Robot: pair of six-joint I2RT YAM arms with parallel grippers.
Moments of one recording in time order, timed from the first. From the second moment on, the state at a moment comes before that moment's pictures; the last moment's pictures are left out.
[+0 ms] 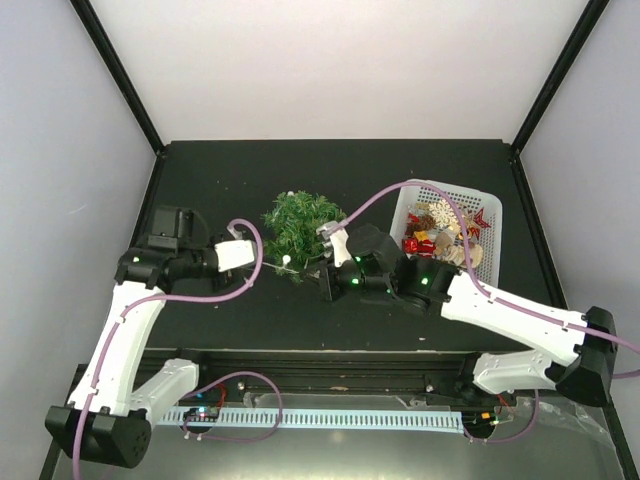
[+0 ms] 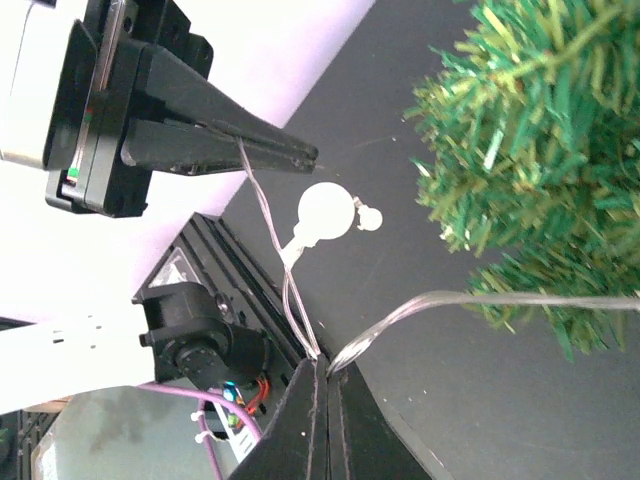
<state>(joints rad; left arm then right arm) -0.14 0.93 0.98 -1.02 0.68 1.06 1.08 1.22 1.08 -0.37 -0.15 0.65</state>
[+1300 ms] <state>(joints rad) 0.11 1.25 1.20 -0.70 0.57 0.92 1.09 0.99 1.04 -0.46 -0.02 0.62</state>
